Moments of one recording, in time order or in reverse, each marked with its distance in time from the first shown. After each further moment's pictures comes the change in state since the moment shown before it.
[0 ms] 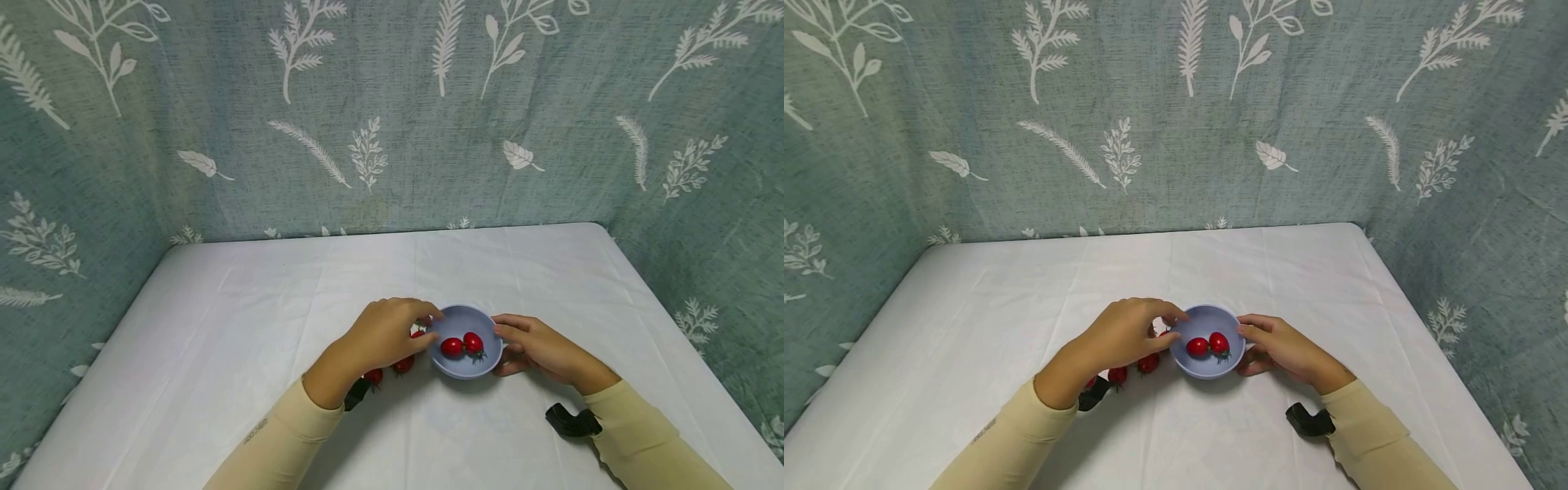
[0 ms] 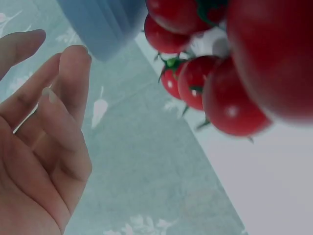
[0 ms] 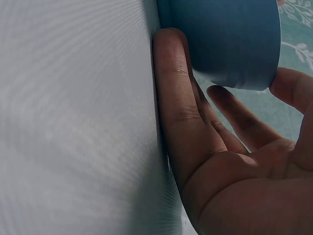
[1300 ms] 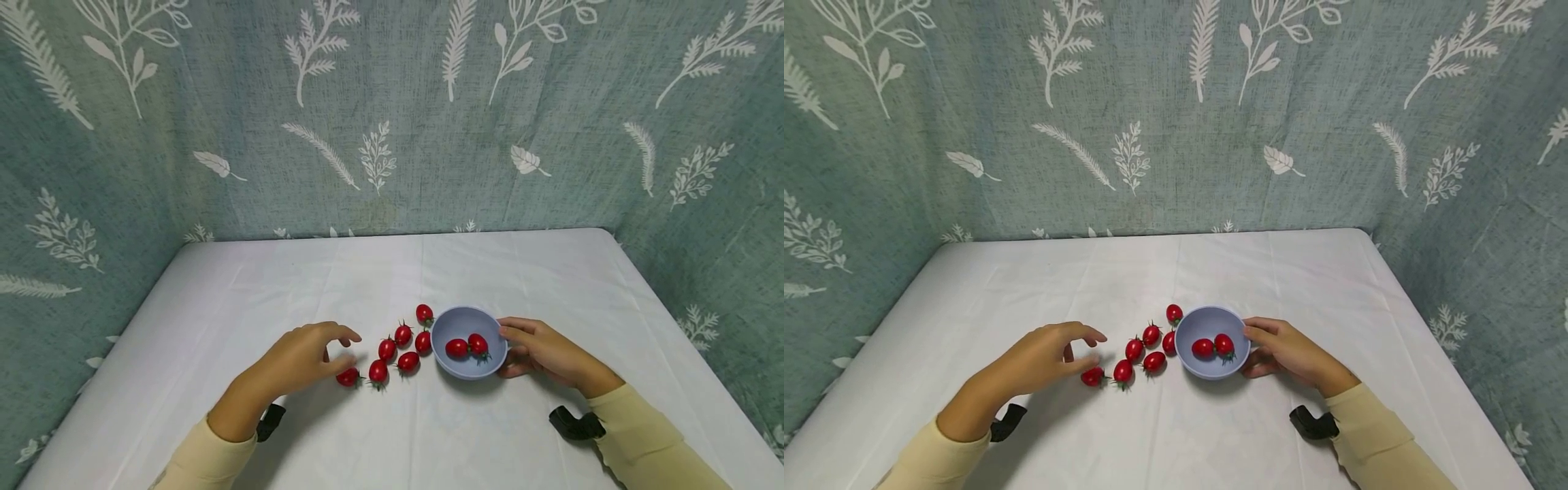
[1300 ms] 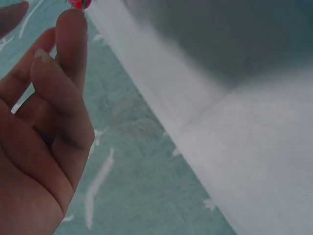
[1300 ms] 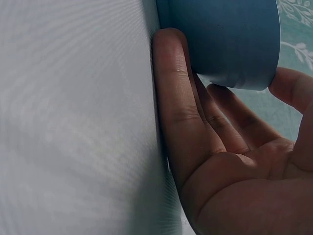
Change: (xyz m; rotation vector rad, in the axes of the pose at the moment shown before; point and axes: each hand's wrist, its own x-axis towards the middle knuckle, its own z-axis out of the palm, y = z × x) left_hand -0.100 -0.075 -0.019 -0.014 -0.031 -0.260; right_hand -0.002 -0.001 0.002 0.008 0.009 0.013
